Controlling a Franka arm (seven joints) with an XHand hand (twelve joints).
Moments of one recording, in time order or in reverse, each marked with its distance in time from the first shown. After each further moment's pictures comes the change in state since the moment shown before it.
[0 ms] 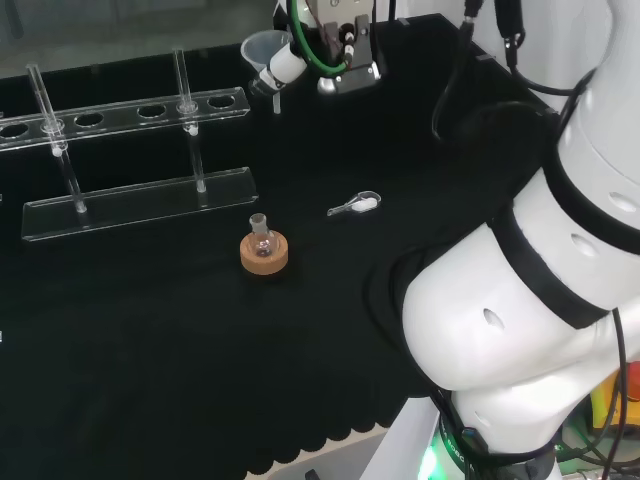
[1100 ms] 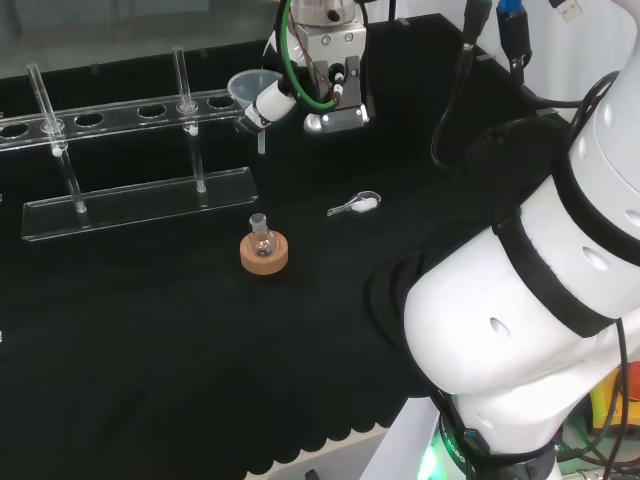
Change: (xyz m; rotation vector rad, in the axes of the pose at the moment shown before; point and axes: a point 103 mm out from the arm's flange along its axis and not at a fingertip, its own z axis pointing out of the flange) arm 0.036 -0.043 0.030 0.075 0.093 0.011
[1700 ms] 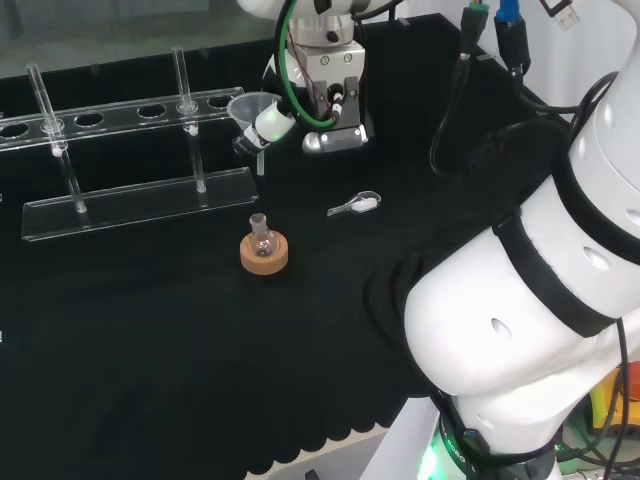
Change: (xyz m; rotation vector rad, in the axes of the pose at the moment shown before) arm 0.007 -0.016 0.023 0.048 0.022 0.005
